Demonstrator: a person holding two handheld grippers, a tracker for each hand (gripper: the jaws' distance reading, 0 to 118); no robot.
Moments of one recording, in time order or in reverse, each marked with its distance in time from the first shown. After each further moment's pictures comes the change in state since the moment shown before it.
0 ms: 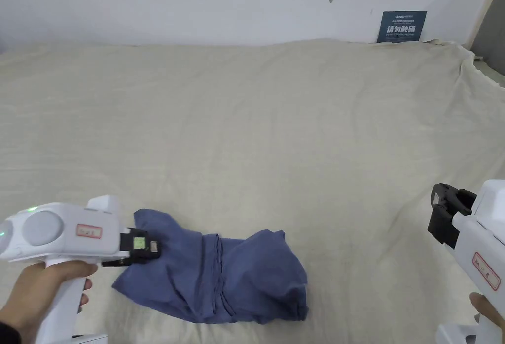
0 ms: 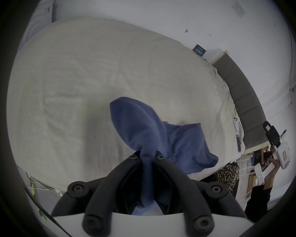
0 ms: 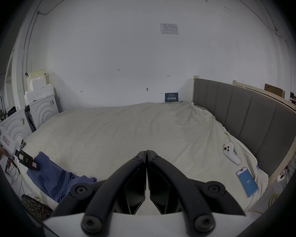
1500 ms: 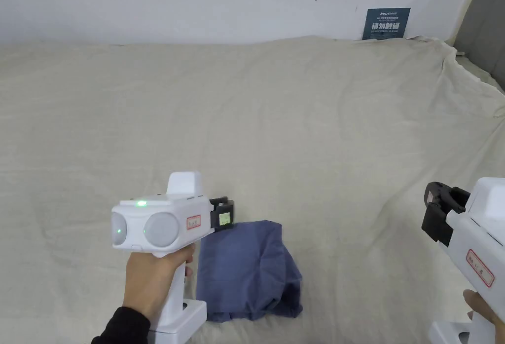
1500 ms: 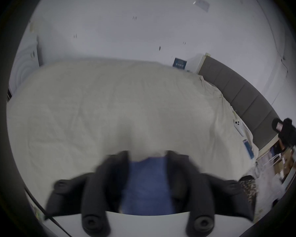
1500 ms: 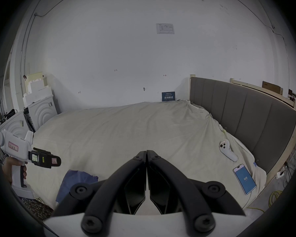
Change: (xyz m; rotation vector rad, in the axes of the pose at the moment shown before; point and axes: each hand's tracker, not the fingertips) left arm 0.105 -0.014 -0.064 0.334 0.070 -0.207; right arm 0.012 -0.004 0.011 -0.005 -0.016 -0.019
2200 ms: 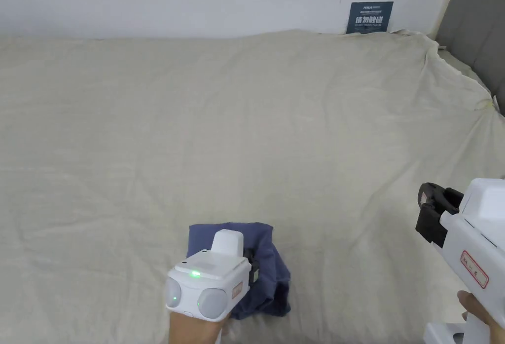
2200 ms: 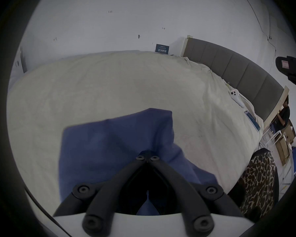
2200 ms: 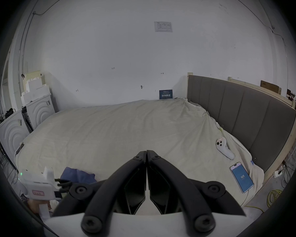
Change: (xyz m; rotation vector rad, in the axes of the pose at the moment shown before) left arm 0.062 -0.110 -0.079 -0.063 -0.089 -0.116; right arm 0.017 -0.008 0.000 -0.018 -0.026 -0.003
